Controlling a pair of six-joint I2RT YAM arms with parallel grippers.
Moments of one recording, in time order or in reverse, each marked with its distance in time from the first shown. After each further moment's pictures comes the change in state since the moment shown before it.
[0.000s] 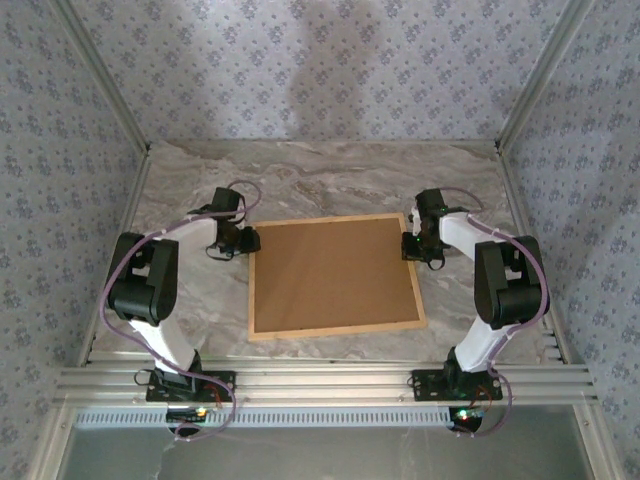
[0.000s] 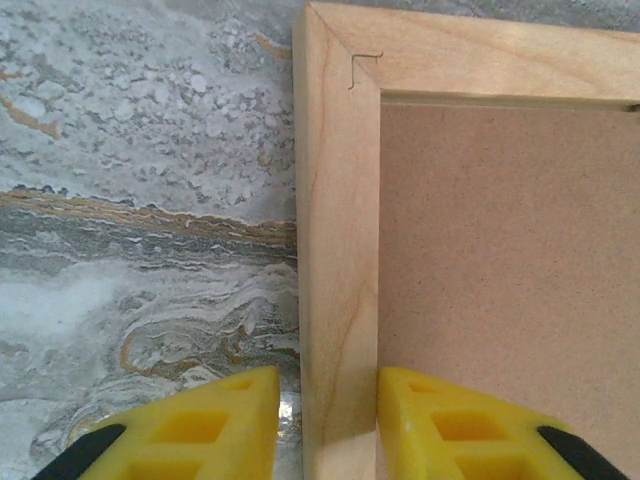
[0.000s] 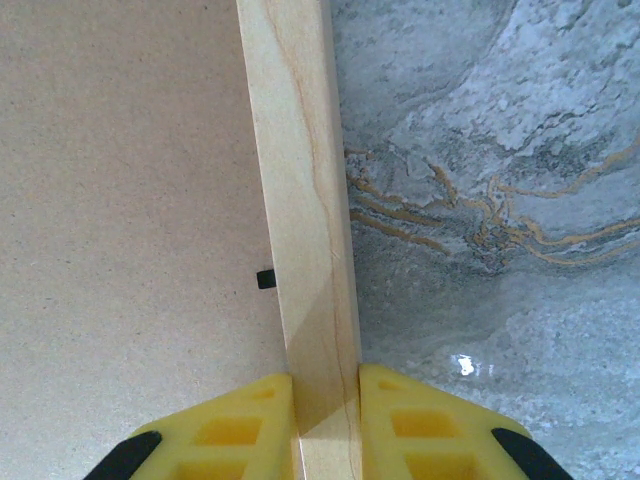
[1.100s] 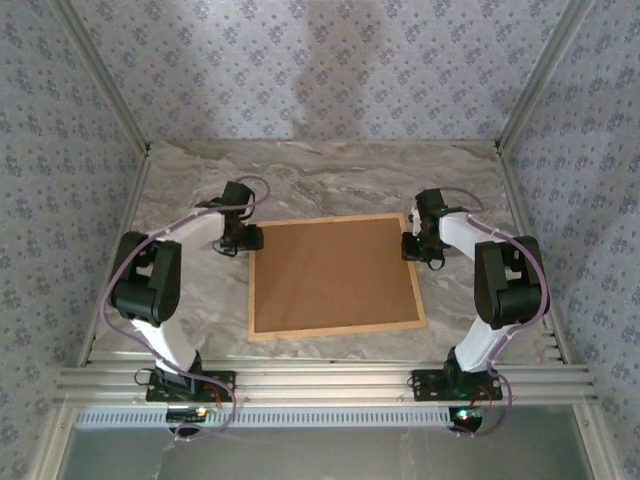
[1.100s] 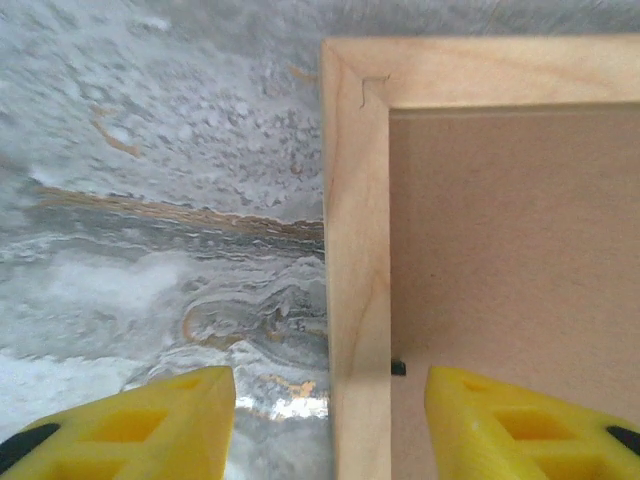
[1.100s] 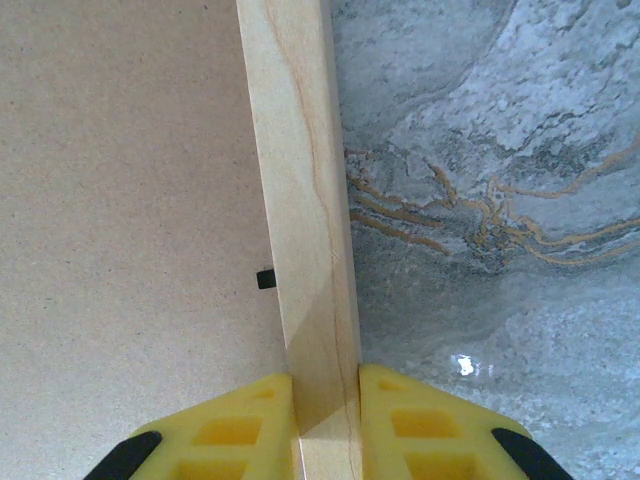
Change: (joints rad) left arm -0.056 -0.027 0.085 -0.131 -0.183 0.011; right arm 0.000 0.000 0.000 0.000 0.000 0.000
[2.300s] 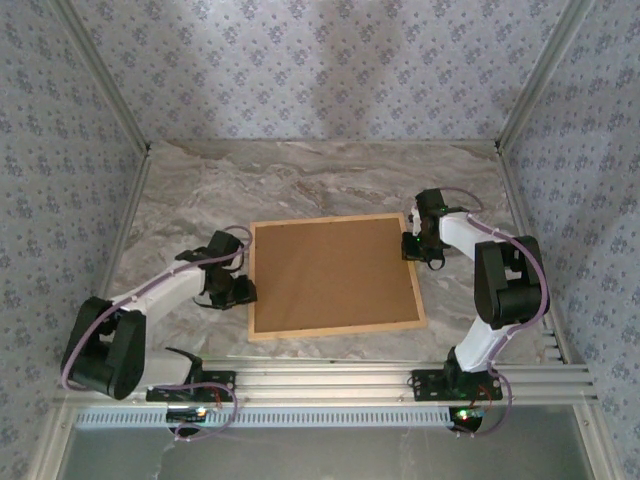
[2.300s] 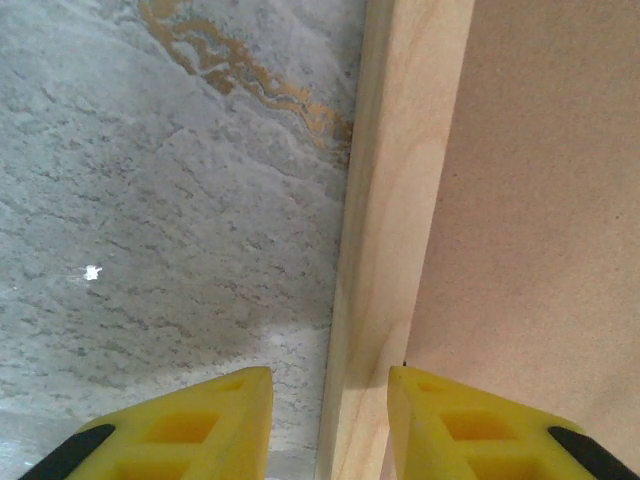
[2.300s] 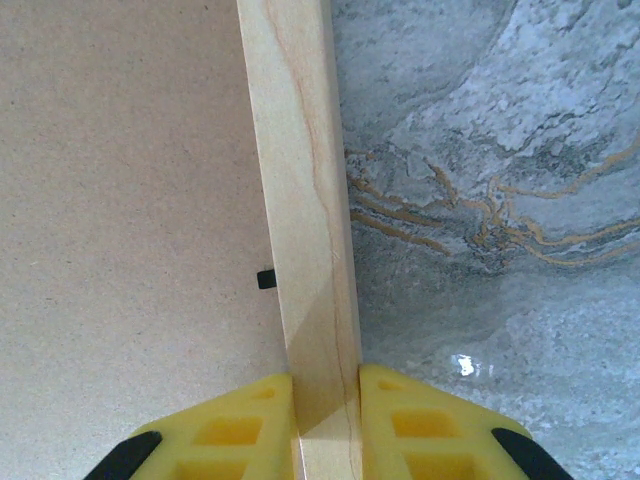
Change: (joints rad) left arm -0.075 -0.415 -0.449 -0.119 0.212 -0.206; right arm 0.000 0.000 0.000 0.001 -0.002 0.000
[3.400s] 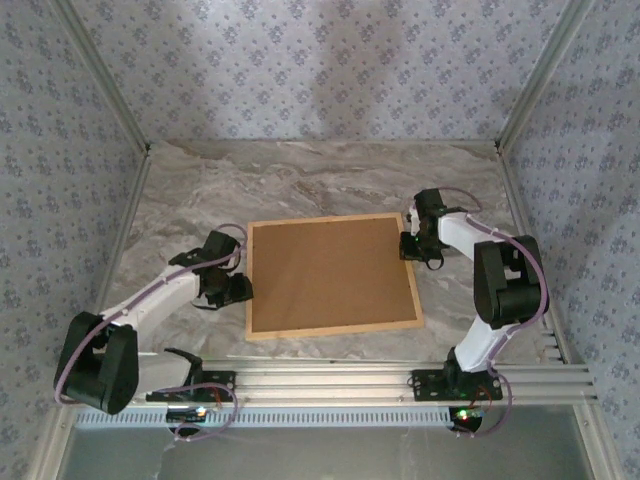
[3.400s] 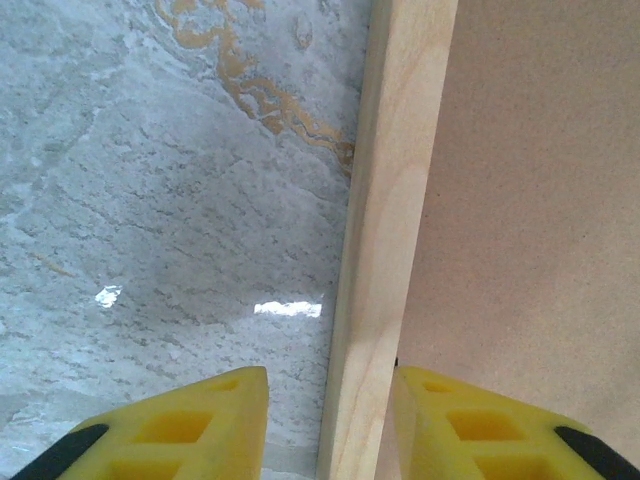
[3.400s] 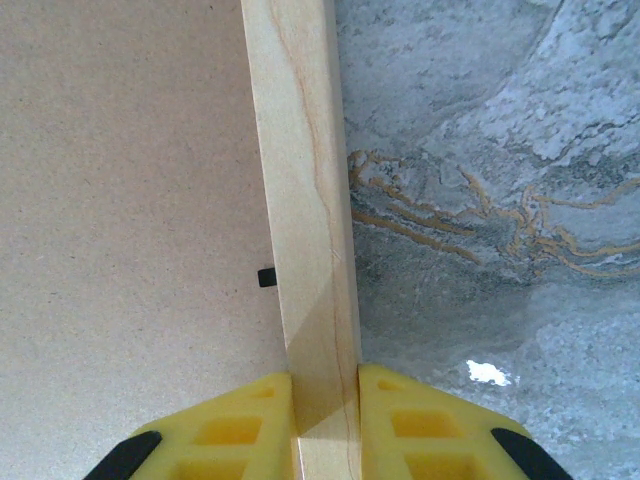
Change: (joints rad) left arm 0.002 -0.077 -0.006 -0.010 -0.068 -0.019; right arm 0.008 0.002 0.000 0.011 -0.016 0.000
